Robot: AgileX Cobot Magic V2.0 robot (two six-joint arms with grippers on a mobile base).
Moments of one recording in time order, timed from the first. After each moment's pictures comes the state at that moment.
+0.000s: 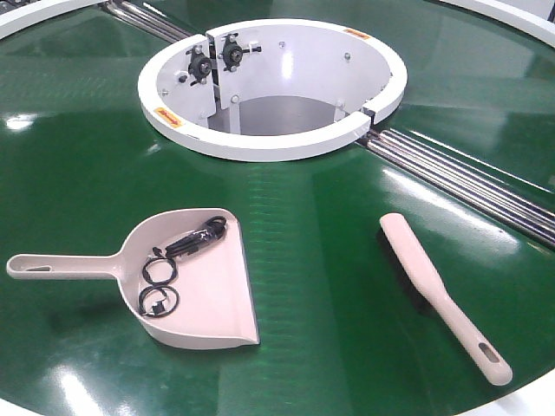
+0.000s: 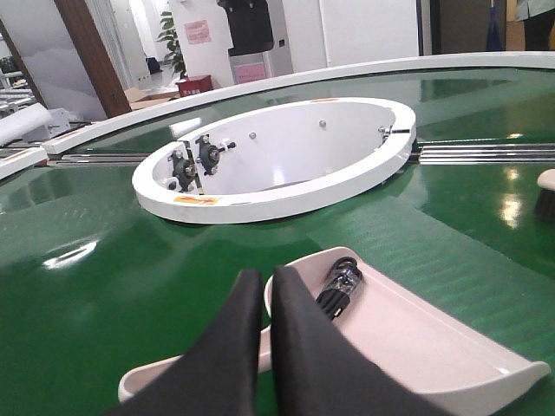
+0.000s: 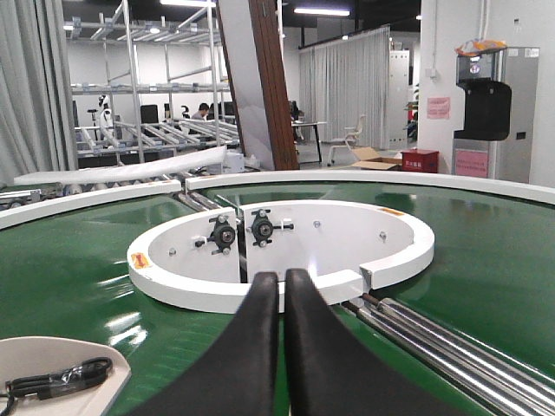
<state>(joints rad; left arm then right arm) -0.29 0.20 -0.19 -0.12 0.15 0.35 0.28 0.20 -0.15 0.22 -0.10 -0.21</state>
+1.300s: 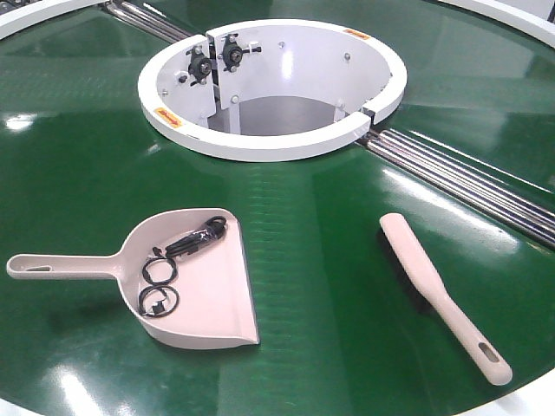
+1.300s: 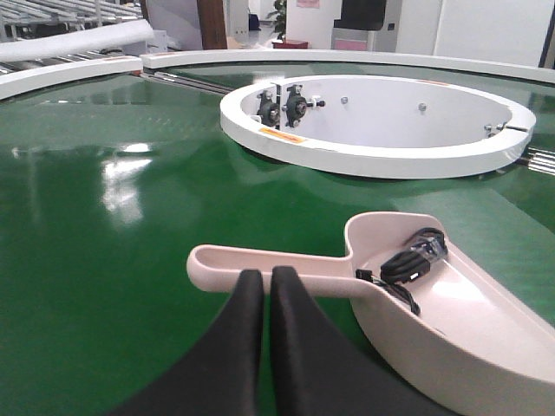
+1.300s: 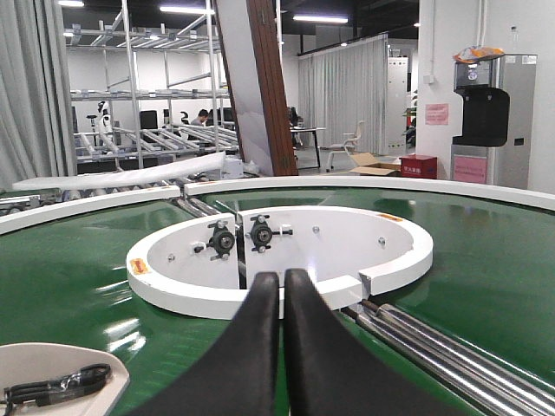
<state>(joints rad) -0.07 0.19 0.03 0.03 -0.04 -0.01 0.28 0.20 -0.15 0.22 -0.11 -0.21</state>
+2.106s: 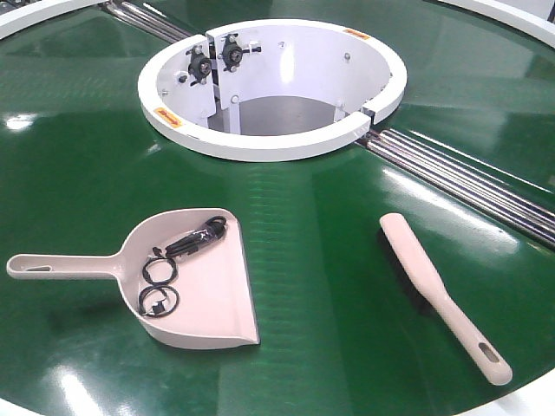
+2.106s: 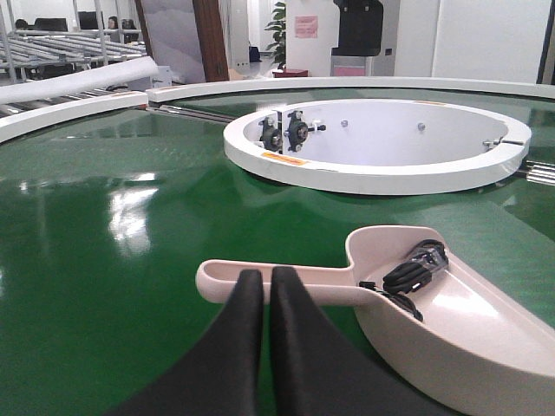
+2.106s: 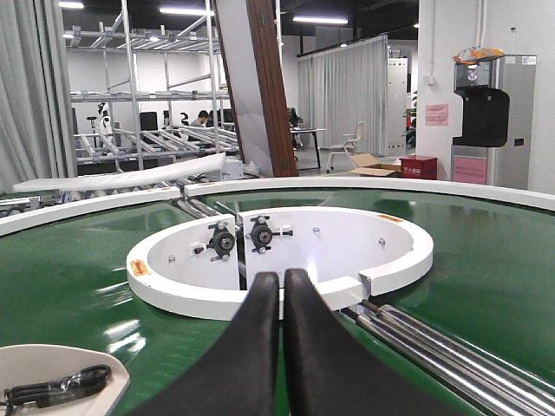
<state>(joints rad) -0.07 -0.01 0.03 -0.01 0.11 0.08 0.28 0.20 -0.15 0.22 -0.12 -0.21</state>
